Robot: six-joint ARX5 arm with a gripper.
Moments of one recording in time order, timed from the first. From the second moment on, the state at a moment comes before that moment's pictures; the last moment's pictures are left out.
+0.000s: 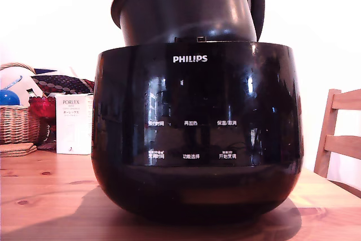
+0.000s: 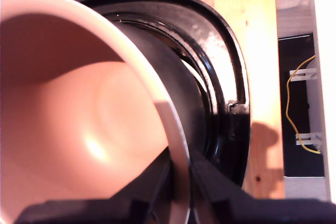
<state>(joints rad) -0.93 1.61 1.75 -1.26 0.04 0.68</state>
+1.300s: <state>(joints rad) -0.99 1.74 1.76 -1.28 0.00 0.74</state>
